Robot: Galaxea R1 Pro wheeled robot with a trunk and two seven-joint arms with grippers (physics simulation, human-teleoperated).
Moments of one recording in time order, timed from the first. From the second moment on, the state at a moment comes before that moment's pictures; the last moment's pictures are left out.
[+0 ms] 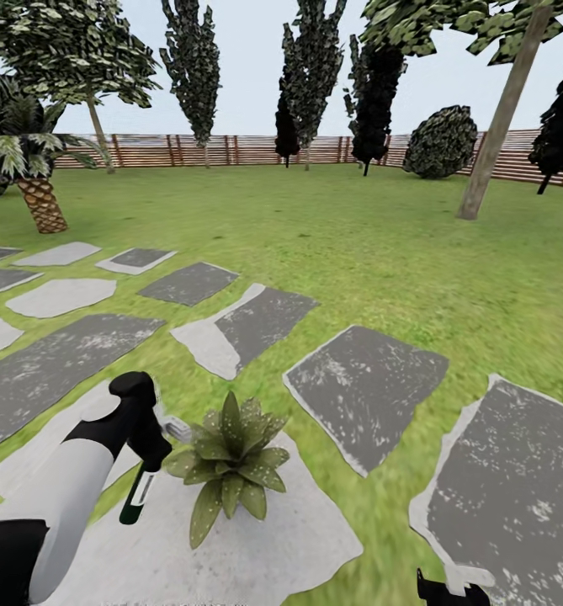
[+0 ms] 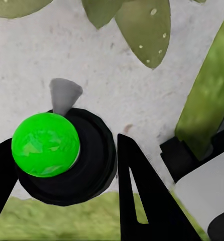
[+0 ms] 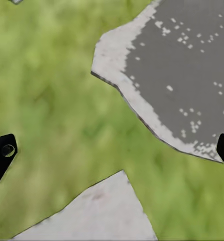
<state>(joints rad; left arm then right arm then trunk) -0.92 0.11 -0.02 -0.69 -1.43 0.89 -1.56 -0.44 -0.11 -0.26 -0.03 0.19 -0.45 -0.16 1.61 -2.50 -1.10</state>
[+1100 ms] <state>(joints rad) -0.91 0.15 -0.02 -0.68 -1.42 0.90 -1.56 -0.44 -0.11 -0.26 -0.03 0.19 -0.45 -0.16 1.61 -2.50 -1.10</state>
